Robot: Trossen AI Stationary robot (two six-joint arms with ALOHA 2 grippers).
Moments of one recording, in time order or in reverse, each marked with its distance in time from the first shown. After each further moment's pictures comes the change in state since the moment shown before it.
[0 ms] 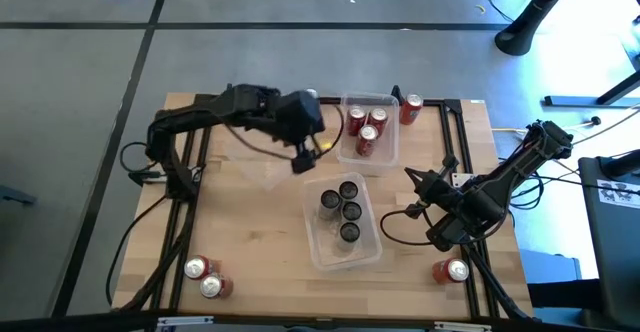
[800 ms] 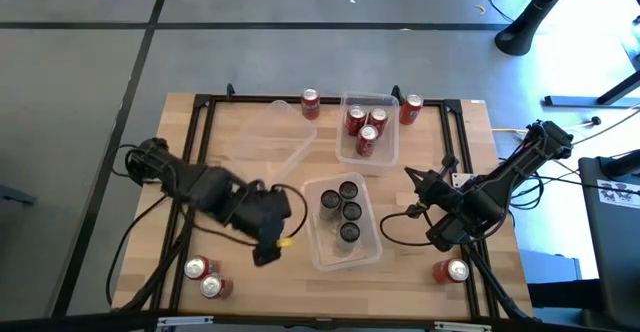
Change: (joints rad) left arm -0.593 -0.014 -0.025 -0.173 -0.101 -0.709; right arm 0.000 0.000 0.000 0.000 0.021 -0.087
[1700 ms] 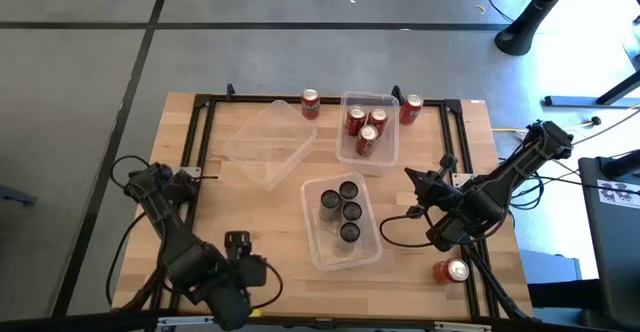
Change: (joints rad) left arm -0.320 0.143 -0.001 -0.081 -0.021 0.016; right arm 0.000 0.000 0.000 -0.001 -0.021 -0.093
